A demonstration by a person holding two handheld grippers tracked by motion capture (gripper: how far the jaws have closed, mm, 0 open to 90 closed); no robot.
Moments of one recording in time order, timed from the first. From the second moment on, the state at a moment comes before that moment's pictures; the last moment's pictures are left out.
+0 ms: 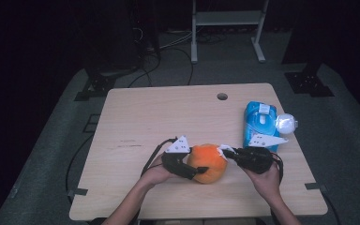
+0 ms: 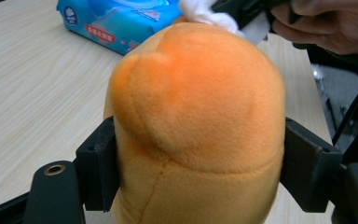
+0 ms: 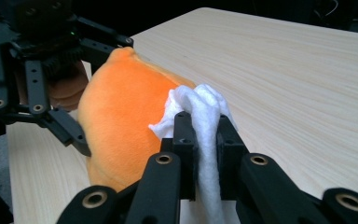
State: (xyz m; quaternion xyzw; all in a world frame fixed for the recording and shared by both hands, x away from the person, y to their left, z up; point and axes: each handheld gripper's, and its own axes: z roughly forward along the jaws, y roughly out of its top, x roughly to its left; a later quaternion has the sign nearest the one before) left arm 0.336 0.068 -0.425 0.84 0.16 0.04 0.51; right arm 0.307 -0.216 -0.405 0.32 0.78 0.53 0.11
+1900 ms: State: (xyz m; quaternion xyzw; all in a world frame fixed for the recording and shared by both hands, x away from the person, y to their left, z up) left arm 0.326 0.064 -0.432 0.85 0.14 0.03 0.52; right arm 0.299 -0.208 -0.402 0.27 0.80 0.52 0.10
